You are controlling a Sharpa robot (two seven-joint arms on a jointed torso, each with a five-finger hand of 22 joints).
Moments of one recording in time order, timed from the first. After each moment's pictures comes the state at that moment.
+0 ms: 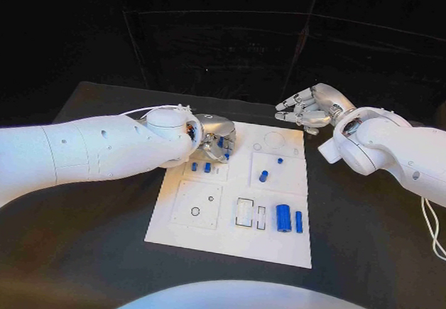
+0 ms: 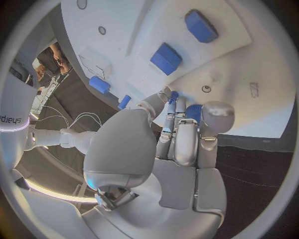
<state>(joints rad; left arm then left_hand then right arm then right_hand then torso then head) 1.31 -0.51 -0.23 1.25 -1.41 -0.09 -0.05 1.31 -0.13 0.39 -0.09 0.05 0.97 0.12 0.29 0.10 1.01 0.06 0.39 0.13 1.47 -0.02 1.33 1.16 0.13 1.43 0.07 1.02 0.96 1.22 -0.82 0.01 1.42 -0.84 -0.34 0.01 1.32 -0.07 0.15 0.08 0.38 0.98 0.14 0.12 0.07 1.20 0.05 0.95 0.89 1.47 -0.03 1.33 1.19 0.10 1.33 0.07 1.31 0.95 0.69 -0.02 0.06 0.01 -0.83</state>
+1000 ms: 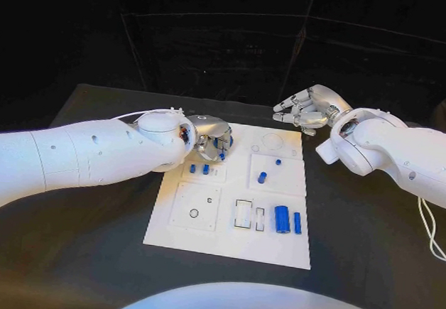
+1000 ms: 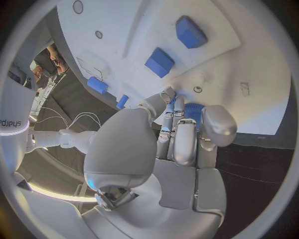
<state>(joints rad) 1.31 -0.55 -0.22 1.29 -1.43 -0.14 -0.06 1.36 -0.08 0.50 -0.13 0.05 1.05 0.11 0.27 0.09 1.11 0.05 0.35 0.10 1.47 -0.03 1.33 1.13 0.12 1.44 0.06 1.10 1.06 1.22 -0.82 0.01 1.42 -0.84 -0.34 0.01 1.32 -0.07 0.15 0.08 0.38 0.98 0.14 0.12 0.07 1.20 0.05 0.95 0.89 1.47 -0.03 1.33 1.19 0.10 1.33 0.07 1.31 0.95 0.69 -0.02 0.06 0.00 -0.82</state>
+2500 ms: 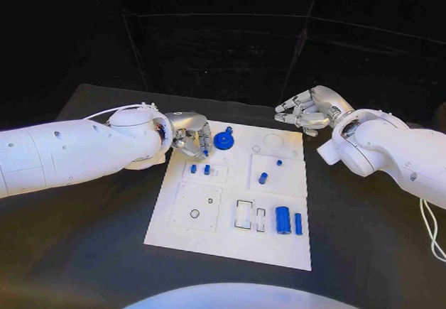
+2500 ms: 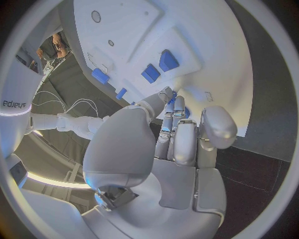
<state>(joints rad) 1.31 -0.68 -0.19 1.35 -1.32 -0.12 -0.07 1.32 -0.09 0.50 -0.12 0.05 1.06 0.11 0.26 0.09 1.13 0.05 0.33 0.09 1.47 -0.03 1.33 1.12 0.12 1.44 0.06 1.12 1.07 1.22 -0.82 0.01 1.41 -0.84 -0.34 0.02 1.32 -0.07 0.15 0.09 0.39 0.98 0.14 0.12 0.07 1.20 0.05 0.95 0.89 1.47 -0.03 1.33 1.19 0.10 1.33 0.07 1.31 0.95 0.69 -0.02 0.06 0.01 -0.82</state>
